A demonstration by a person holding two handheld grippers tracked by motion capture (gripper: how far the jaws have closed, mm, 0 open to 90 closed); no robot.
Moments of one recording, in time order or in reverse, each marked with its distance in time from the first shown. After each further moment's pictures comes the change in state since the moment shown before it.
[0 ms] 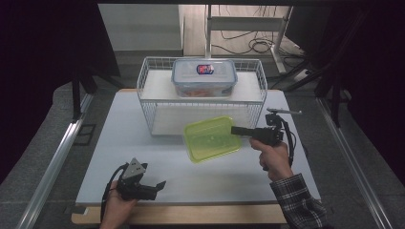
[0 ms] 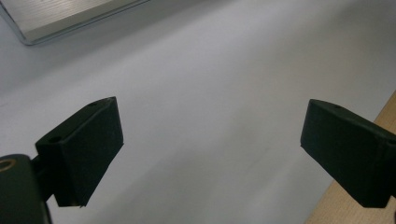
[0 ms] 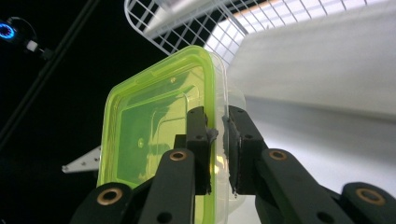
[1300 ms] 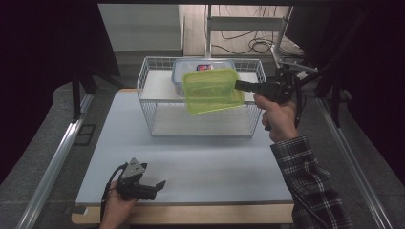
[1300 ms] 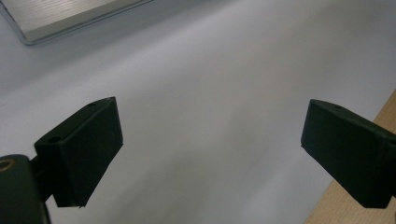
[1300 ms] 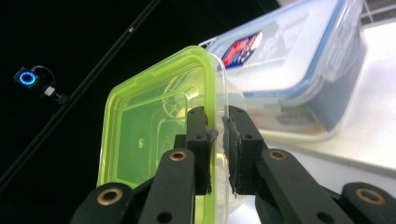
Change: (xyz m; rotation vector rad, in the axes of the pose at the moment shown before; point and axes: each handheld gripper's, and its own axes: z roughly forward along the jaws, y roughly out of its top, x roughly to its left) left arm 0.001 0.000 -0.001 -0.011 -0.005 -0.012; right arm 0.062 0.097 -0.015 -0.158 -0.017 -0.063
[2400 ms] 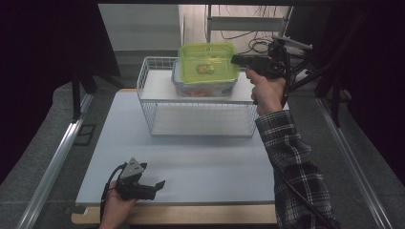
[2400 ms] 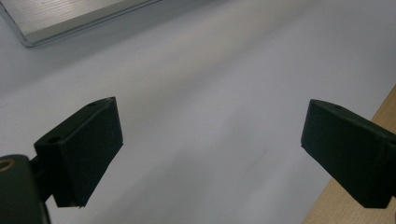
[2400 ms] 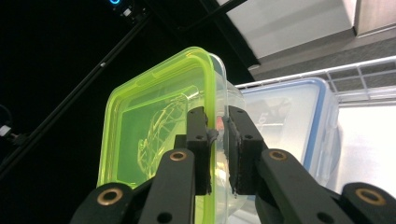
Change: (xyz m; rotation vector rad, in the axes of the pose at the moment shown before) left arm 0.001 0.000 -0.001 -0.011 -0.009 -0.005; right arm 0.014 0.047 0.031 -0.116 -0.135 -0.028
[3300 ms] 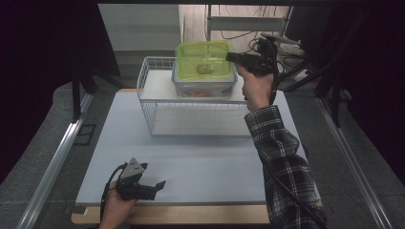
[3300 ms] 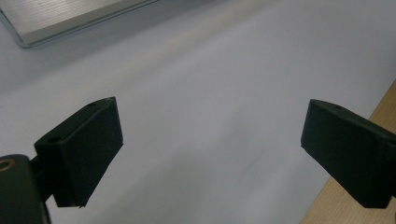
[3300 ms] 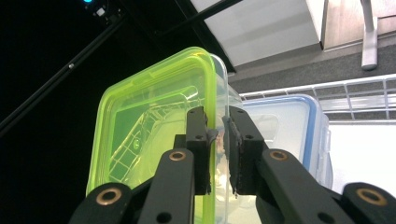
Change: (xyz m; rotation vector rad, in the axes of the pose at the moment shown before) left arm -0.001 0.000 0.001 0.001 -0.009 0.004; right arm 0.004 0.001 0.027 -0.016 -0.101 -0.048
